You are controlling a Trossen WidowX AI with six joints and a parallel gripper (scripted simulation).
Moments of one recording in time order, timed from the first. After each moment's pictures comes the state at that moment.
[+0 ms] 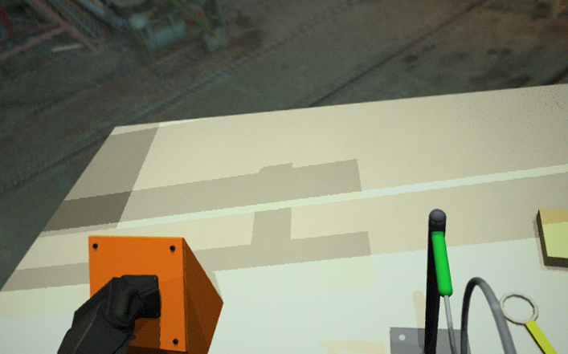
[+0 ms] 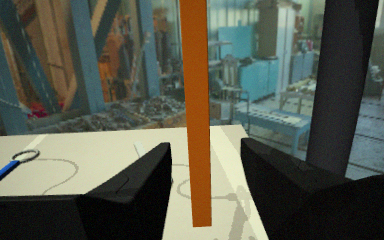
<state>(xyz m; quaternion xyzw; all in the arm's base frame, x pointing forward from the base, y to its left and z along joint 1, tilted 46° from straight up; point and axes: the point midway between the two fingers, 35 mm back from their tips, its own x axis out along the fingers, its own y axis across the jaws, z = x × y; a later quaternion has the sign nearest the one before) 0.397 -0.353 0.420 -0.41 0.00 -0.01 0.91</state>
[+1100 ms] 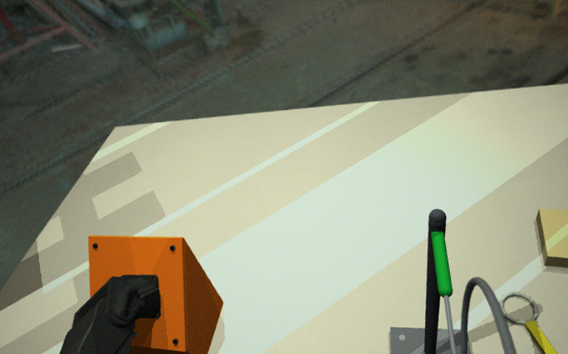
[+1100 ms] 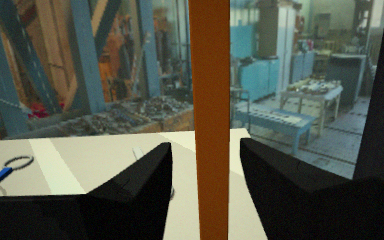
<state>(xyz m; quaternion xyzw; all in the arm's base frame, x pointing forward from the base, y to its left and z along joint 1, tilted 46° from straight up) 0.422 -0.353 0.418 -0.41 0.00 -0.01 0.91</state>
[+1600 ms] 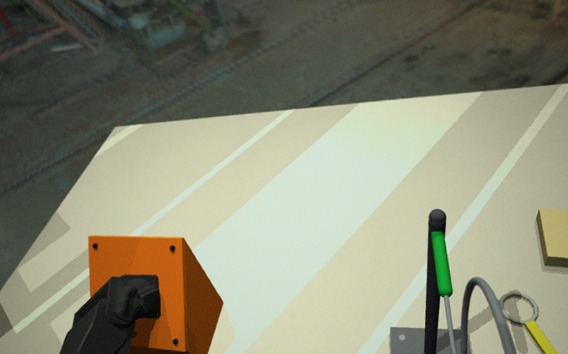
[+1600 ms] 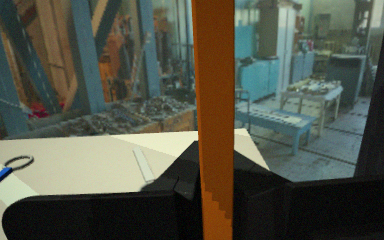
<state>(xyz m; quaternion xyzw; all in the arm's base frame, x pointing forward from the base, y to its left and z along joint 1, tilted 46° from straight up) 0.422 -0.353 0.418 -0.41 0.00 -0.01 0.91</state>
